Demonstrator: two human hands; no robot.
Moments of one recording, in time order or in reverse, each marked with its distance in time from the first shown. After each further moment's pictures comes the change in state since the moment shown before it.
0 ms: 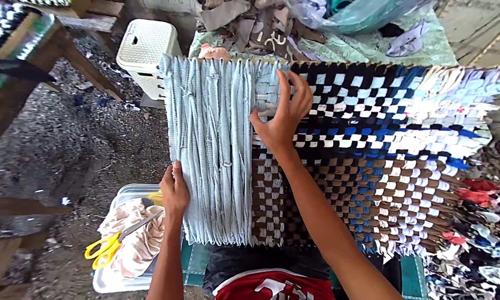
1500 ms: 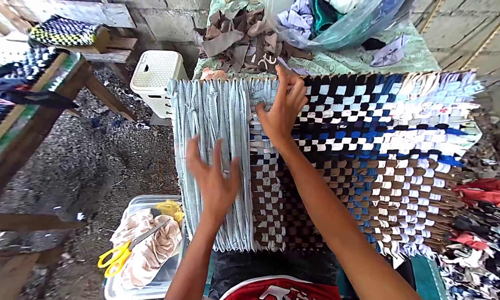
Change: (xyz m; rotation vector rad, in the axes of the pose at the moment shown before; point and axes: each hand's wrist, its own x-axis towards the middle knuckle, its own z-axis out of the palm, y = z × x) left_hand -0.030 0.163 0.032 0.271 0.115 0.536; right_hand 0.039 0.013 0.013 -0.122 0.047 0.087
